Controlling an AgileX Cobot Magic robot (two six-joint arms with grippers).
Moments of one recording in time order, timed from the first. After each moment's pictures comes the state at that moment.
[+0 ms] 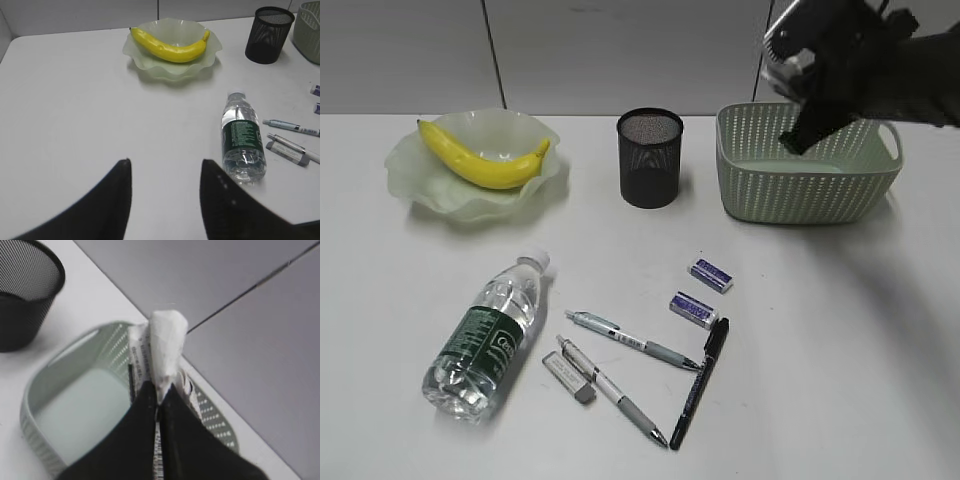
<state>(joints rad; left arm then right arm) -0.20 -0.01 -0.54 0.02 1.06 -0.05 0.36 1.71 -1.00 0.80 -0.22 -1.42</state>
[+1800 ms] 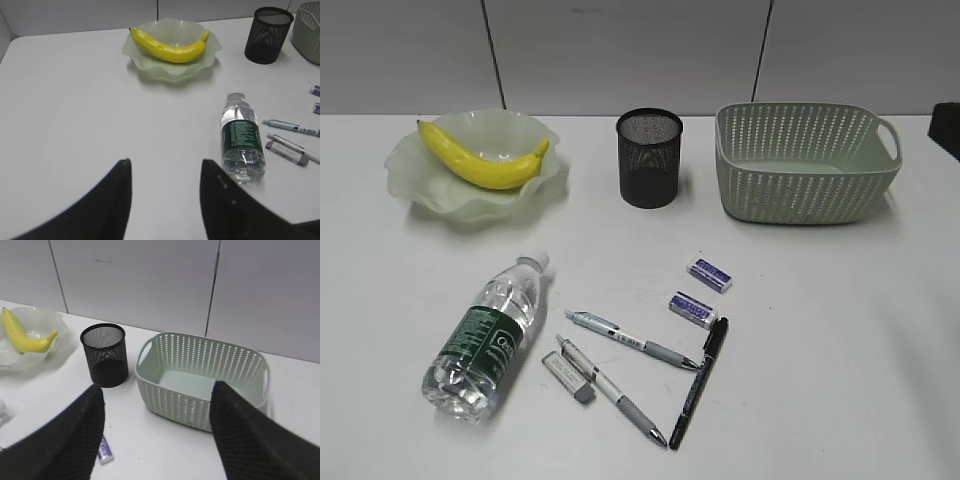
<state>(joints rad) -0.20 -0.01 -0.54 0.02 1.06 -0.05 0.33 0.80 -0.44 1.61 -0.06 -1.61</state>
